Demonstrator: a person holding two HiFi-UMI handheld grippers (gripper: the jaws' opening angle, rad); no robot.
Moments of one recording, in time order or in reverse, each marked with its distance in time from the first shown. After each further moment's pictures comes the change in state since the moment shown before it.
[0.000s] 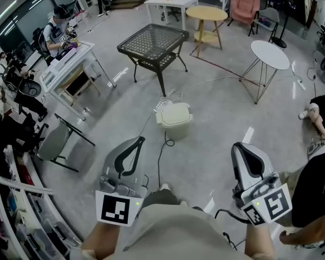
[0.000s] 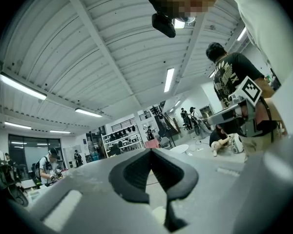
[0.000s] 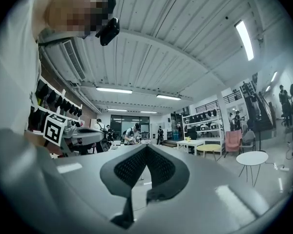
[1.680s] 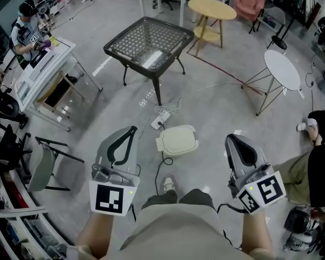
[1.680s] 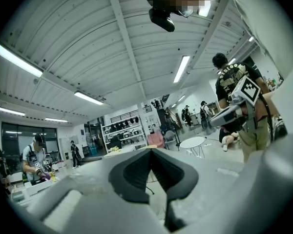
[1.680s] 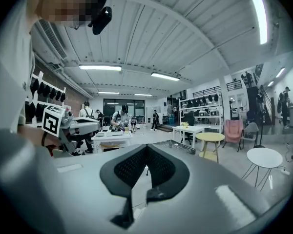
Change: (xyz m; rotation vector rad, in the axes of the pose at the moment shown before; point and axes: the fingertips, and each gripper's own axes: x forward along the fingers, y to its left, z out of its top) left arm 0.273 0.267 -0.141 -0.056 0.080 -0.032; right arm 0.379 -0.113 -0.069 0.006 0.208 -0.049
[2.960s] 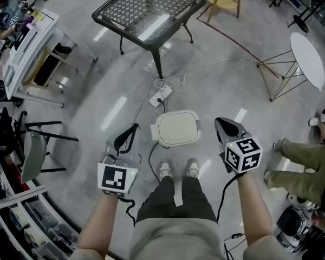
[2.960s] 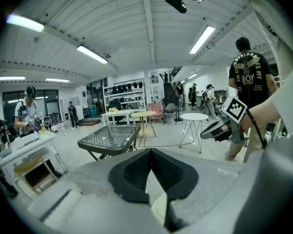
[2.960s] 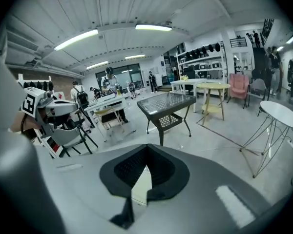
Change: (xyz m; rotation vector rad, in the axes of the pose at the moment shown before) left arm 0.153 -0.024 -0.232 -0.180 0.337 -0.025; right arm 0.182 -0.153 -0.284 0.170 0.477 0.068
